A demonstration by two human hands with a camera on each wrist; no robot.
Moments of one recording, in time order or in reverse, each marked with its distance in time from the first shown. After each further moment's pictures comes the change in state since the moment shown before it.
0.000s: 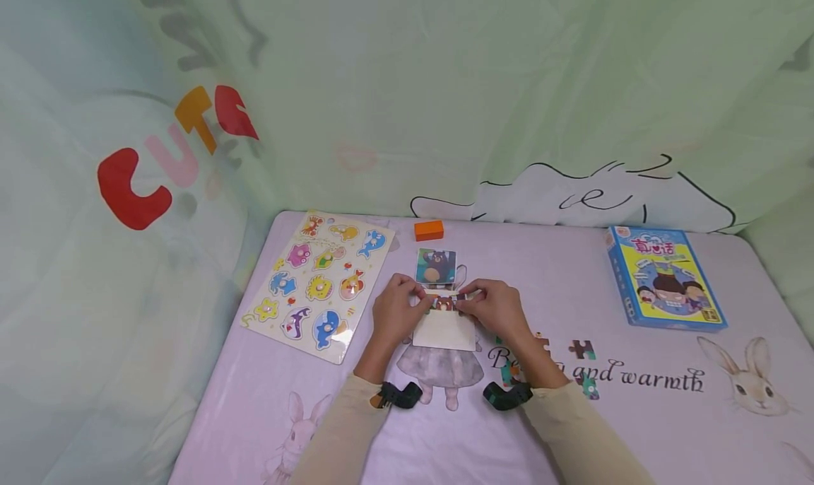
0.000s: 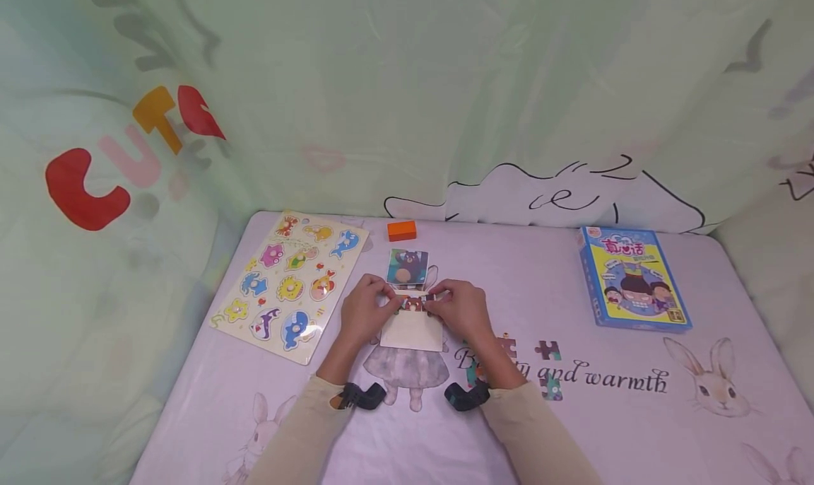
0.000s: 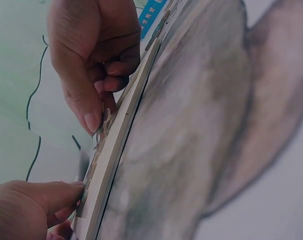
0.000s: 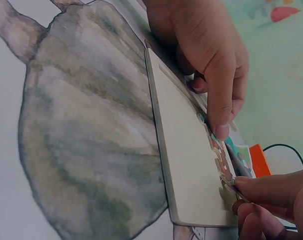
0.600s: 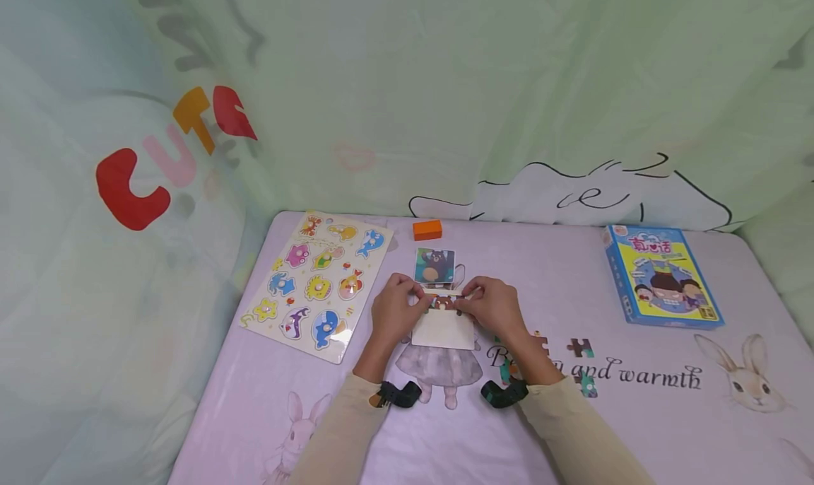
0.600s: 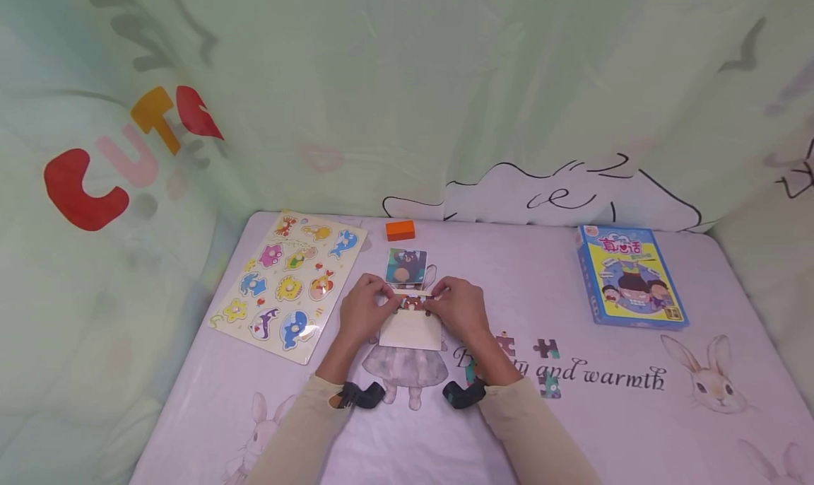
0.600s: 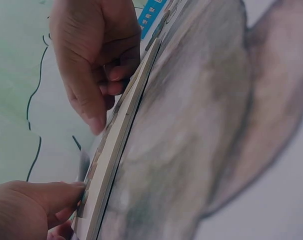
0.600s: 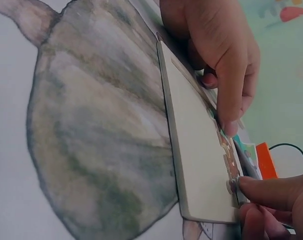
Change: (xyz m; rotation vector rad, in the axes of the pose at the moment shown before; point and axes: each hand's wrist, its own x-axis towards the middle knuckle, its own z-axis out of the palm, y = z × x) left_hand 0.000 0.001 0.000 -0.001 0.010 -0.005; right_hand 0.001 -0.001 0.001 -0.019 0.024 0.017
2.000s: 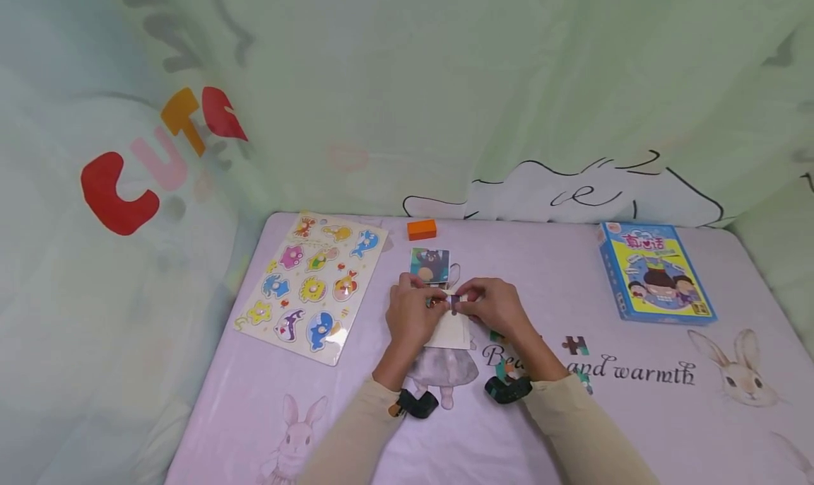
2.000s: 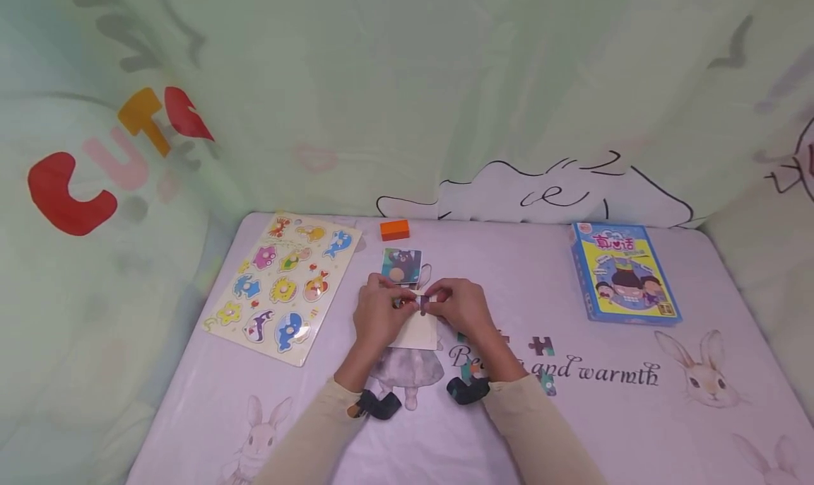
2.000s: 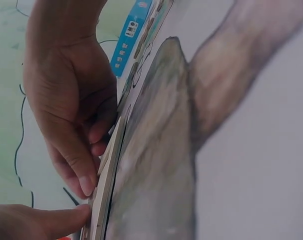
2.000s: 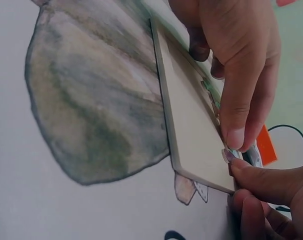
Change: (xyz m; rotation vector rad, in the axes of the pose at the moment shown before) left_hand -0.011 0.044 0.018 0.023 0.063 -0.081; right_hand 0.005 0.014 -0.008 0.005 -0.105 -0.027
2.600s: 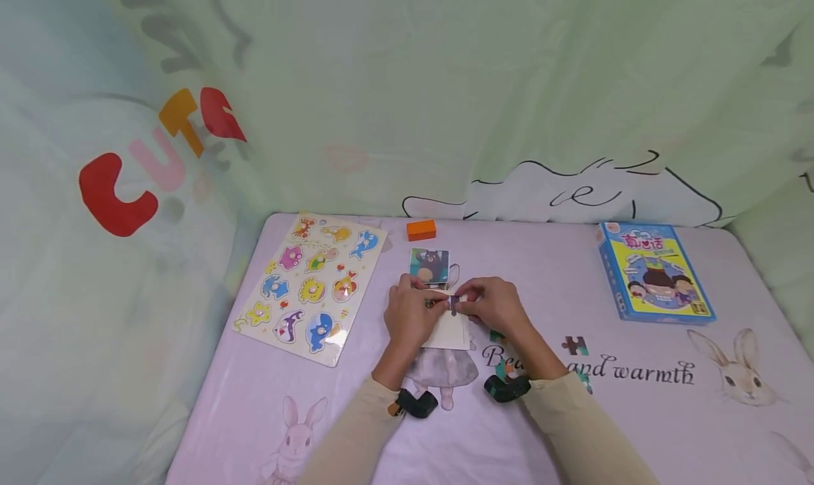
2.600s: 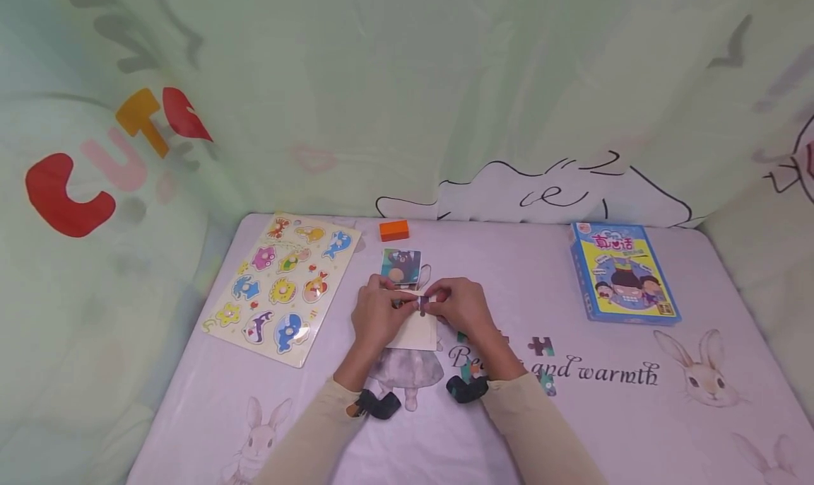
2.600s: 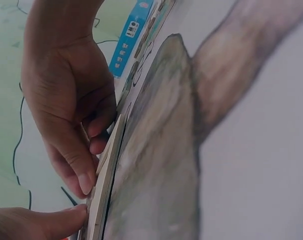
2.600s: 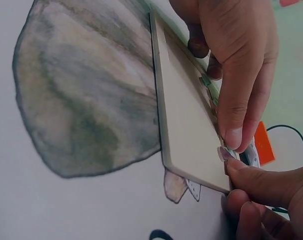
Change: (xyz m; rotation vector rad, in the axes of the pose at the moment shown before) left_hand 0.000 0.001 -0.001 0.034 -0.003 0.007; right_hand 0.000 -0.003 -0.001 0.011 -0.007 0.033
